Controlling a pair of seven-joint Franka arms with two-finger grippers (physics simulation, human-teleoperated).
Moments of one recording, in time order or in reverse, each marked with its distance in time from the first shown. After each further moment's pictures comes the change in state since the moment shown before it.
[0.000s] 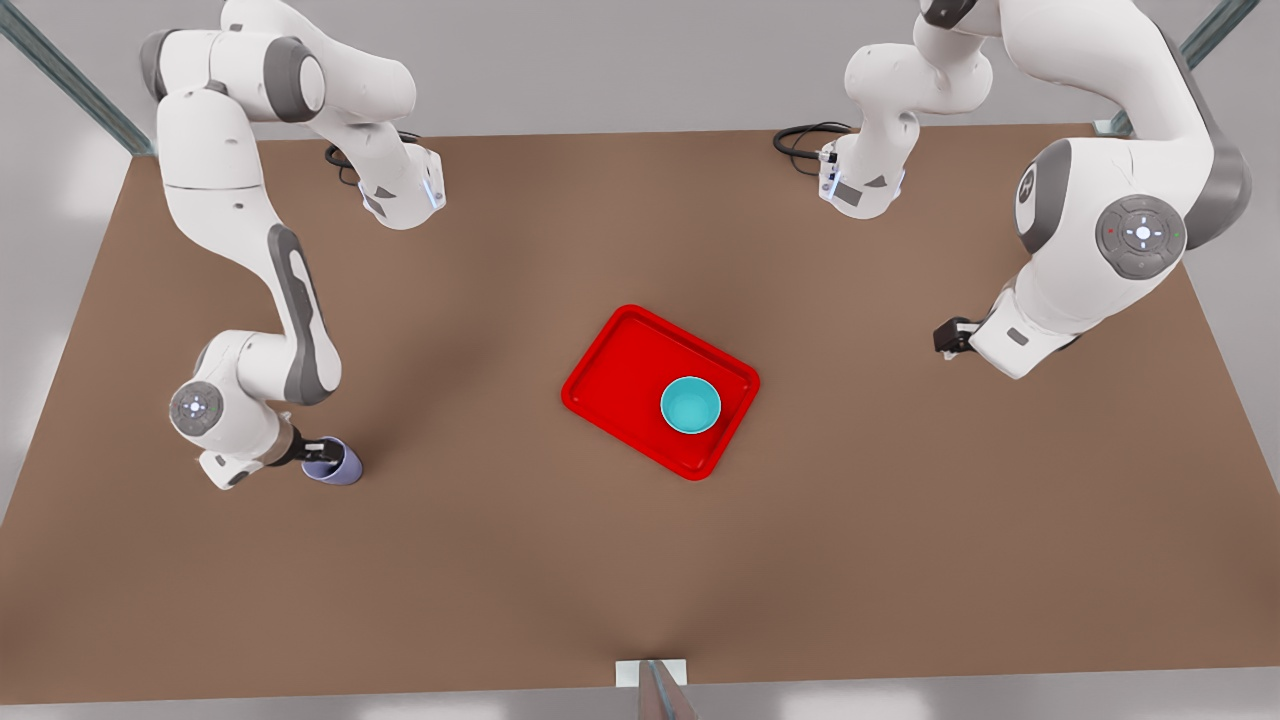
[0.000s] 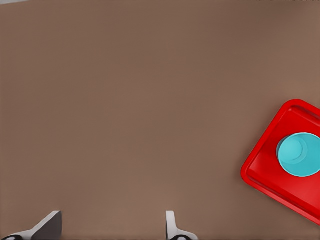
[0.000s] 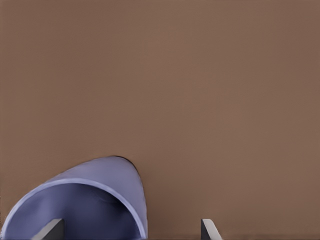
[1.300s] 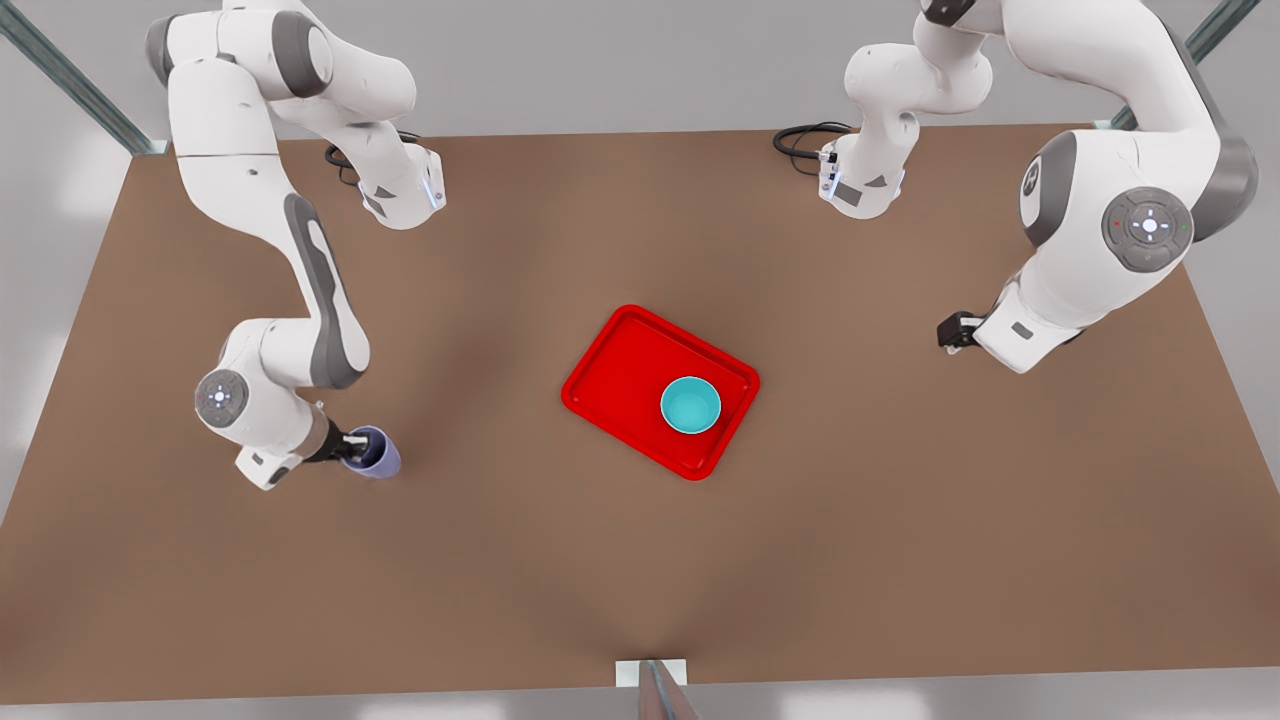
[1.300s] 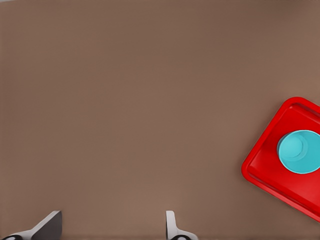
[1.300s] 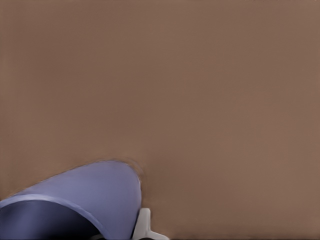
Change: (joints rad) left arm 0.000 -0.011 0.003 0.003 0.001 -0.017 0.000; right arm 0.039 -0.108 0.123 0.029 0.067 -0.150 -0.026
